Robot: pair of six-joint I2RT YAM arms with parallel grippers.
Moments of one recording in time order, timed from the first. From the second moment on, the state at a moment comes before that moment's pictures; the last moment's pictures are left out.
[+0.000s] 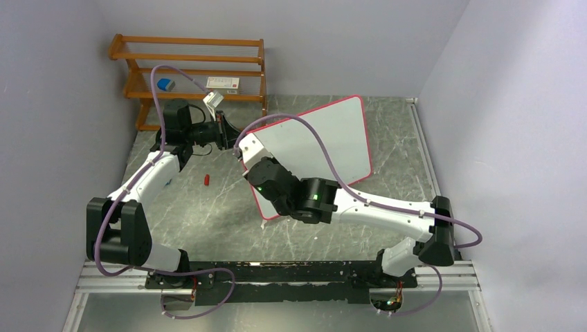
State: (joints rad) left arm -0.15 1.43 1.00 0.13 1.08 -0.34; right arm 1.30 1.48 1.40 -0.40 0.76 -0.03
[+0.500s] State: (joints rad) left arm -0.15 1.43 1.00 0.13 1.08 -0.34; right arm 1.30 1.57 1.47 -0.39 0.78 -0.05
